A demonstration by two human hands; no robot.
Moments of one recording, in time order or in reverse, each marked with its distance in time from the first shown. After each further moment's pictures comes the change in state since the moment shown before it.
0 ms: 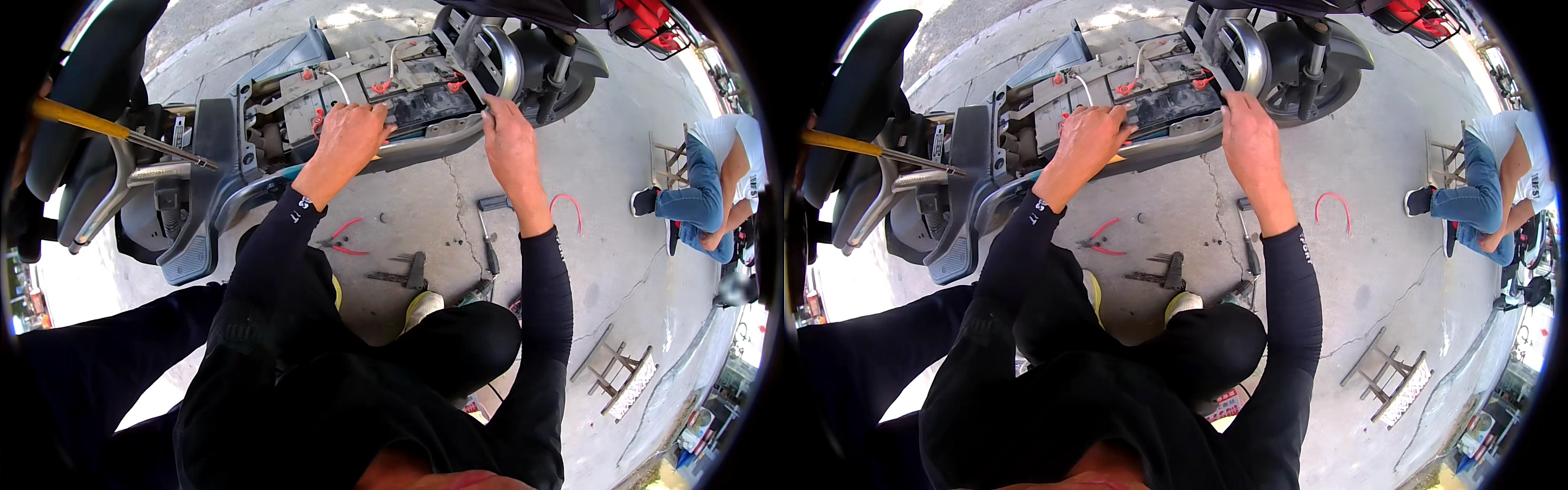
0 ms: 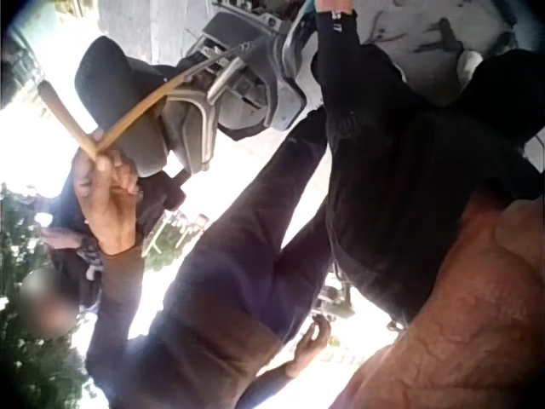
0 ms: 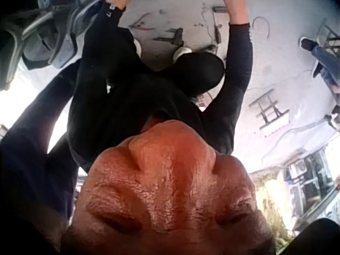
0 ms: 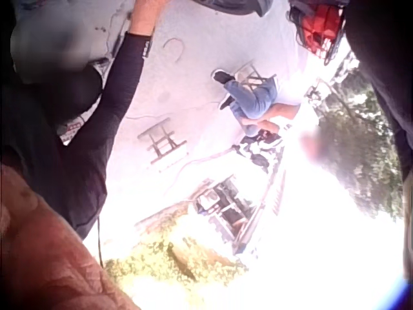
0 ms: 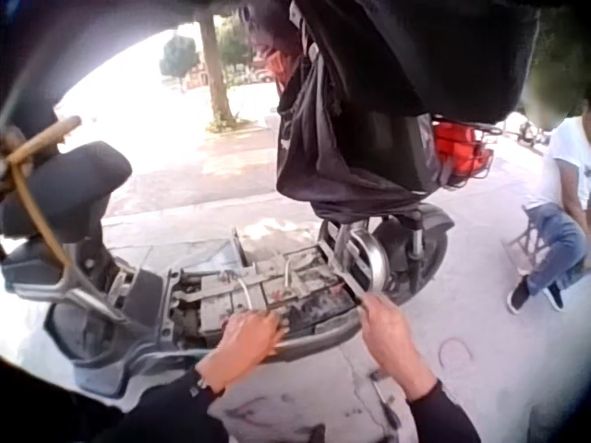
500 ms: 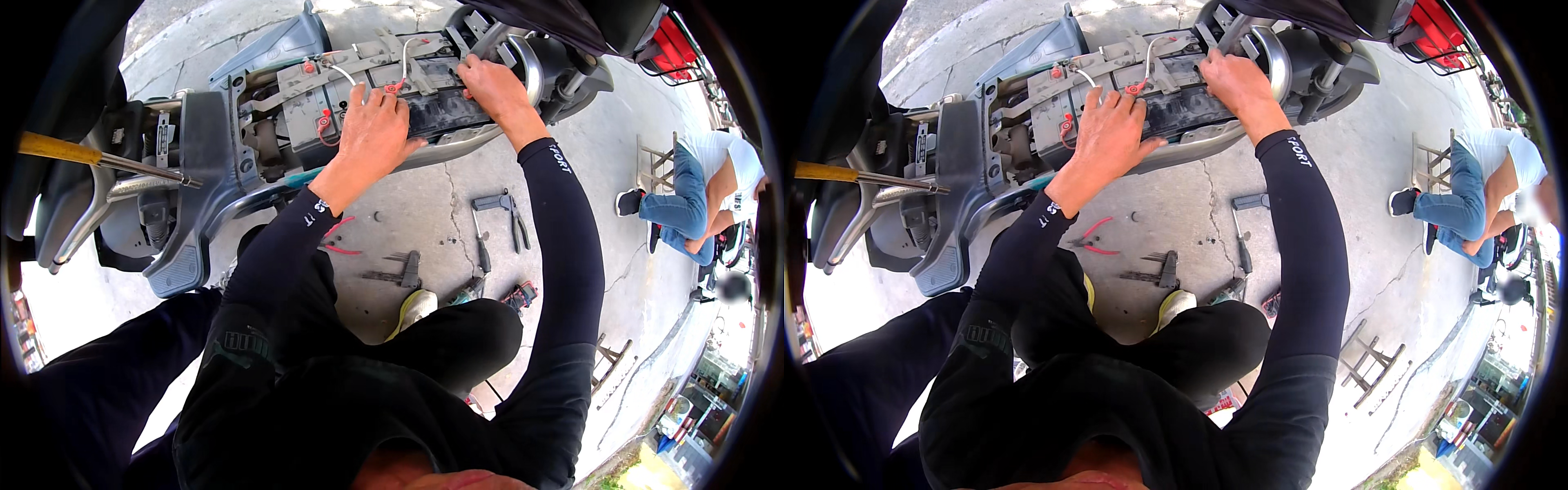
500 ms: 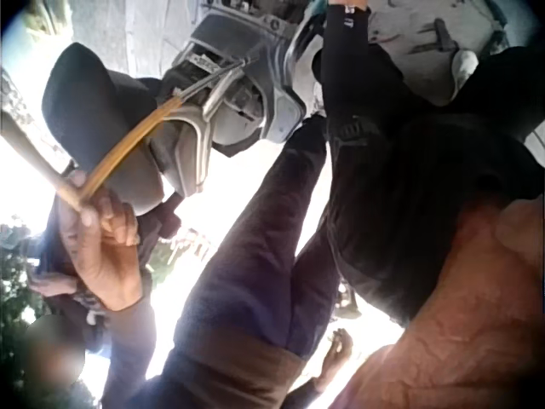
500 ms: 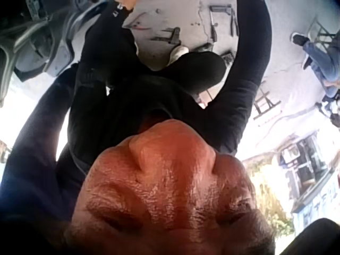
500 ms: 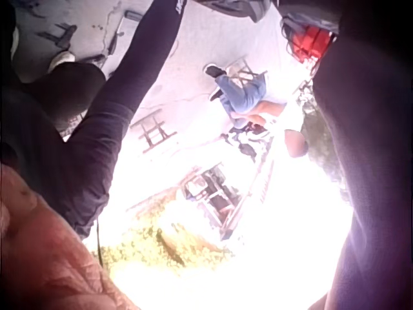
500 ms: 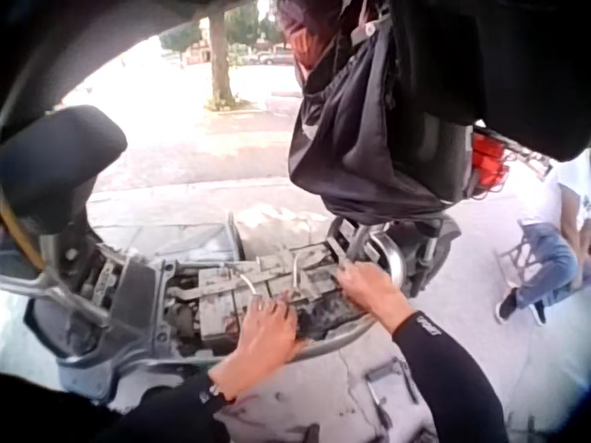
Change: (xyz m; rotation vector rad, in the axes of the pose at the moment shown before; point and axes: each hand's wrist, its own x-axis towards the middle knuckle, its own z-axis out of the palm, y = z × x) left_hand 0.008 -0.008 0.017 0.079 0.253 0.129; right_hand 0.113 0.041 0.077 -0.519 -0.535 -0.419
